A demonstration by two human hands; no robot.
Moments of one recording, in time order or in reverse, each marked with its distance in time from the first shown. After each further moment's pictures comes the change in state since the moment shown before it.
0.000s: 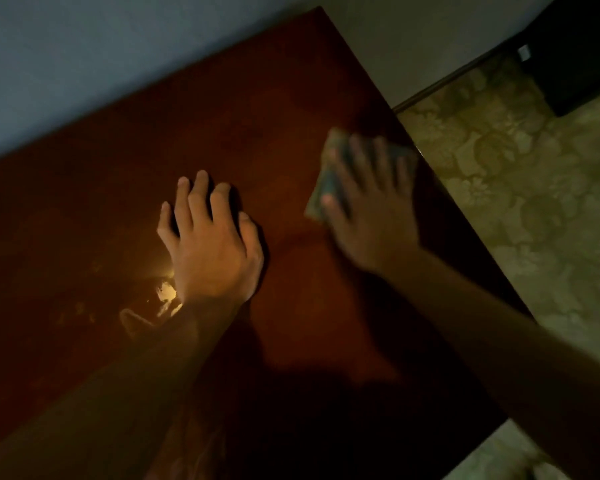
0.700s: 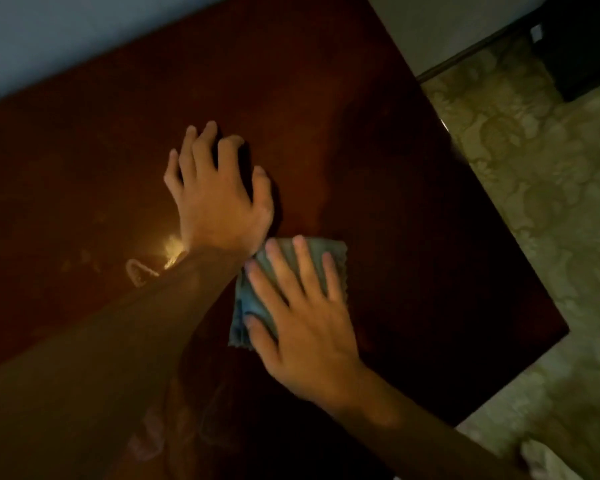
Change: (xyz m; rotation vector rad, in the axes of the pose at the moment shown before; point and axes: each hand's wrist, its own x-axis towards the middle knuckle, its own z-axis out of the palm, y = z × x) left_hand -0.001 -0.005 -0.006 -0.155 -0.002 0.015; right_hand -0.158 -0.116 0.015 0.110 -0.095 -0.227
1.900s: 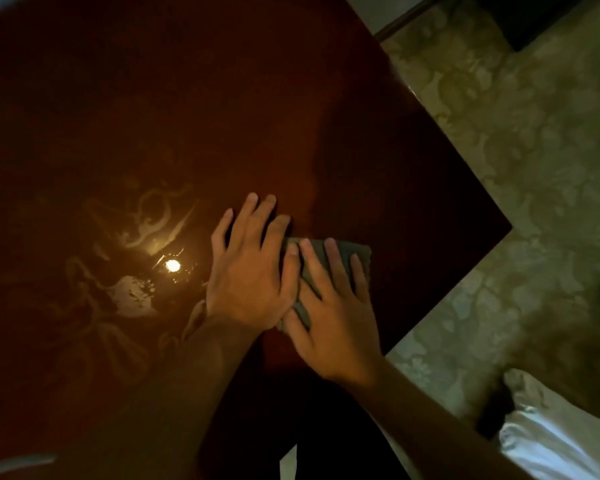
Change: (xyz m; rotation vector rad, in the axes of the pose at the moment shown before) left_hand -0.160 0.021 -0.003 -0.042 -0.286 0.398; right_hand -0.118 0.007 0.017 -0.036 0.008 0.239
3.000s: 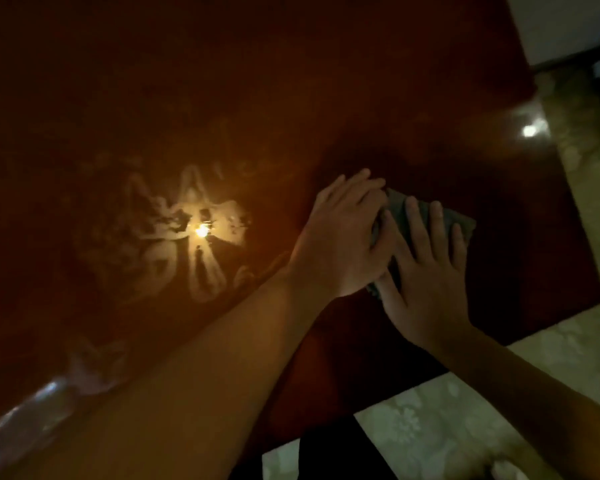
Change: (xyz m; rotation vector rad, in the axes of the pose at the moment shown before) left_hand -0.006 -0.002 -0.024 -0.329 0.102 -0.106; right_hand 0.046 0.031 -0.015 -0.087 -0.037 -0.170
